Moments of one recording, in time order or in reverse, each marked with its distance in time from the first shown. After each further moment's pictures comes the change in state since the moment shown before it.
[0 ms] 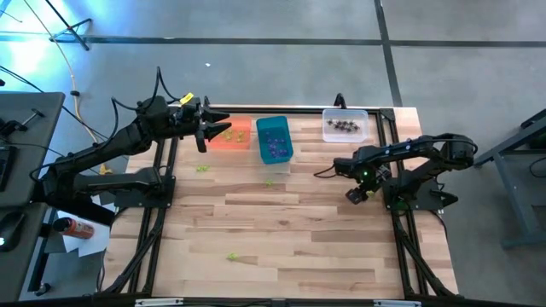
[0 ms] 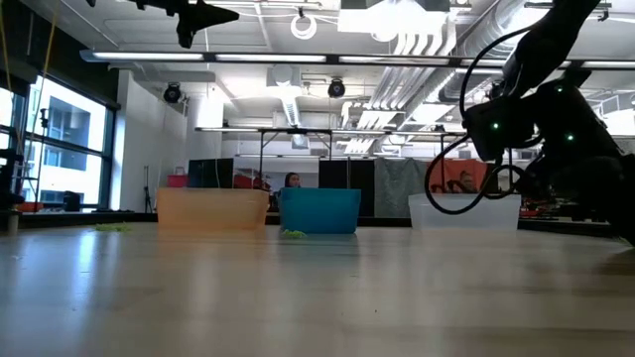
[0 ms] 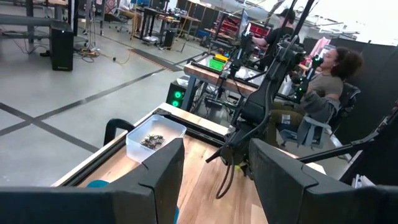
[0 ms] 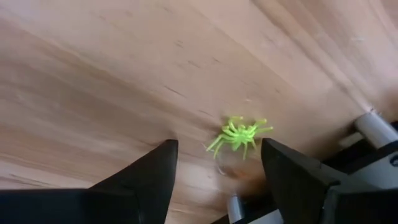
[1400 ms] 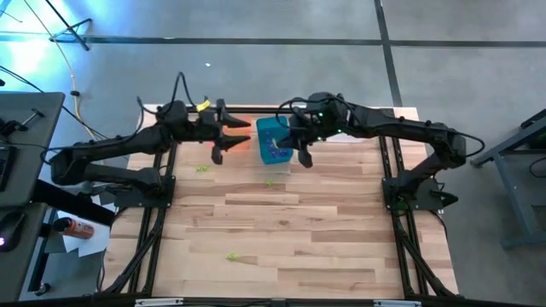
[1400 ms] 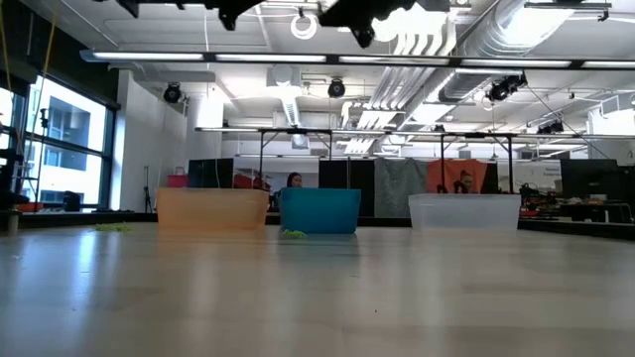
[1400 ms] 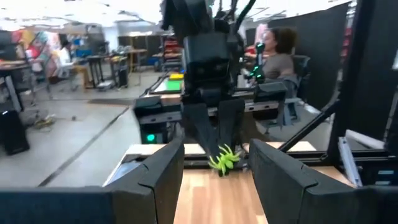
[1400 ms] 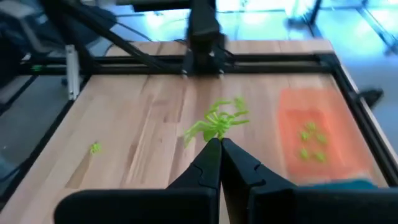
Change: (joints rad) left arm -0.135 0.199 0.001 0.316 0.086 0.299; right arm -0.003 0.058 0.851 0.586 -0.179 -0.765
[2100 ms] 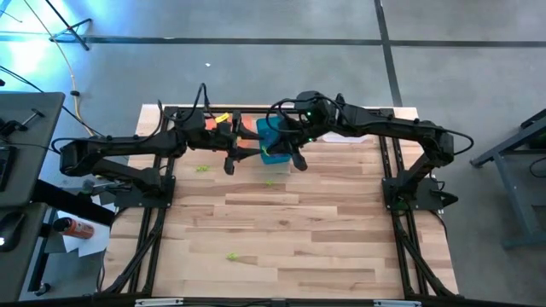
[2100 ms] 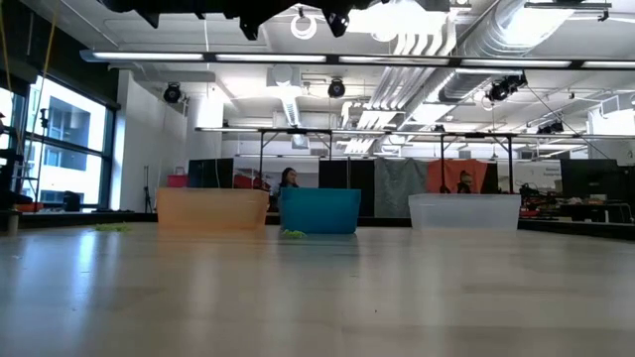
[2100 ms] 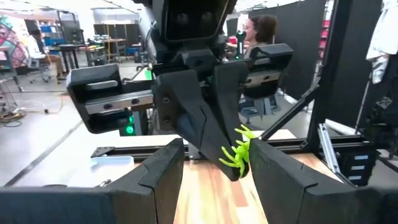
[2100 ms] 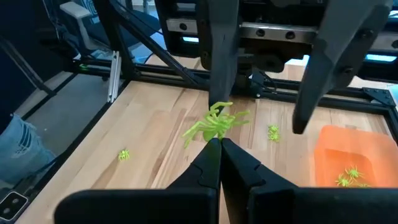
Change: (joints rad) left arm -0.105 0.148 0.000 0.105 -0.014 -0.001; right arm 0.024 0.115 0.142 -0.001 -0.148 -0.073
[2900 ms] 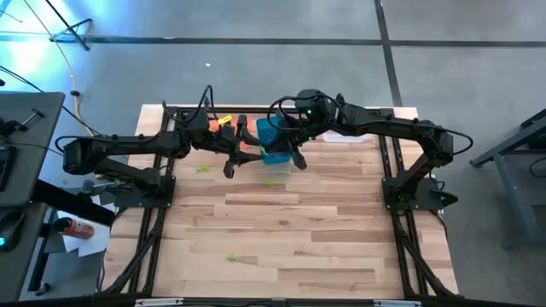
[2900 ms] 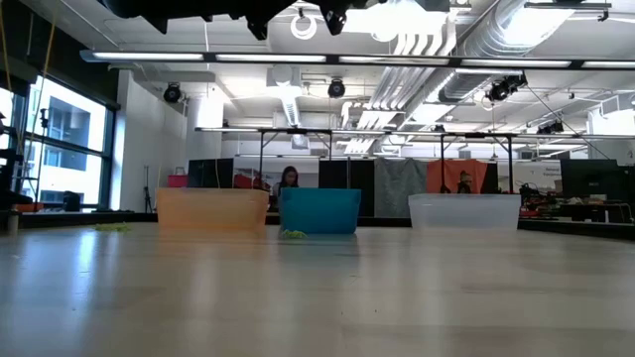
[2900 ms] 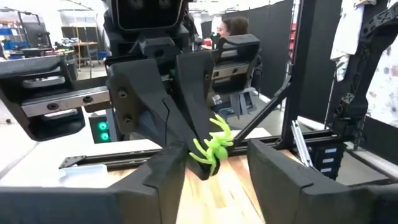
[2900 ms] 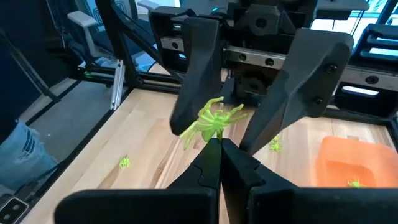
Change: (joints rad) left arm -0.010 0.044 -0.001 0.054 0.113 0.000; right arm -0.014 0.006 0.000 0.045 -0.028 0.005
